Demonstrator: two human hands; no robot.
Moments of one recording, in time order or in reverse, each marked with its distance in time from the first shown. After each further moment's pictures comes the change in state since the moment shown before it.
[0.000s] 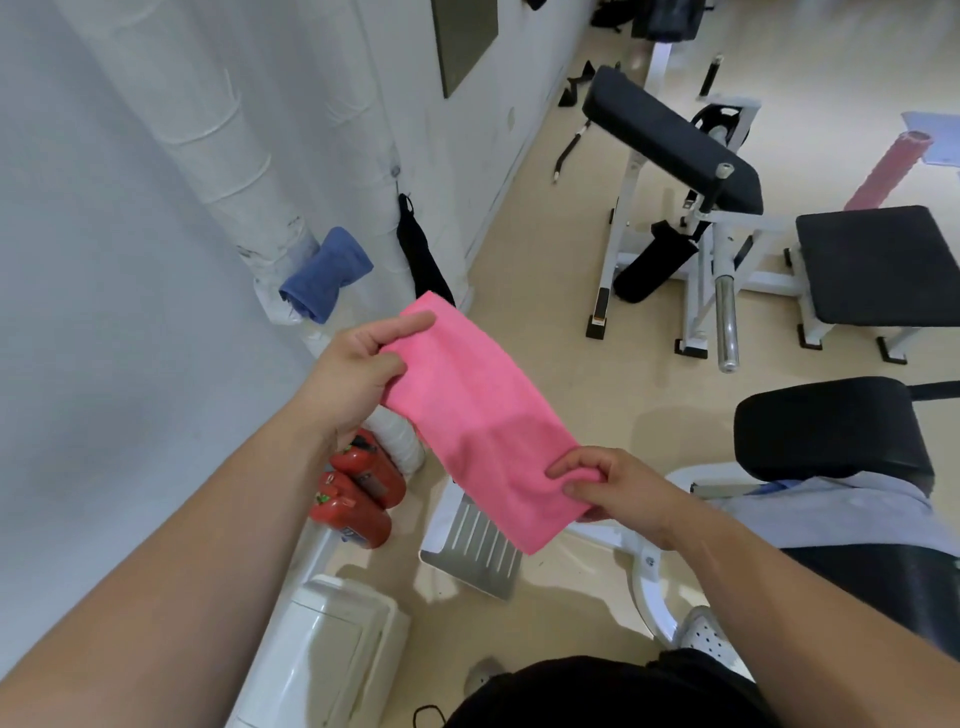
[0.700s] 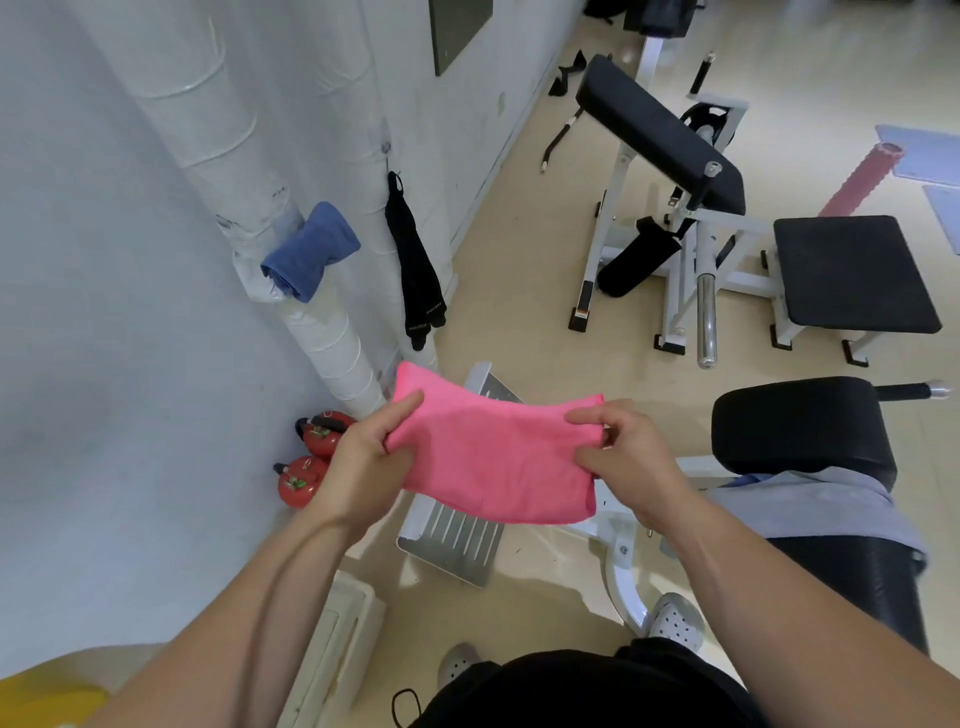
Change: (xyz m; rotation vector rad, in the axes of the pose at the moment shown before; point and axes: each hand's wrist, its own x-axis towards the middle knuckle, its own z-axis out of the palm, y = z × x) left_hand -0.064 -0.077 0.028 0.103 0.007 -0.139; right_hand -0.005 -0.019 0.004 -0.116 0.435 -0.158
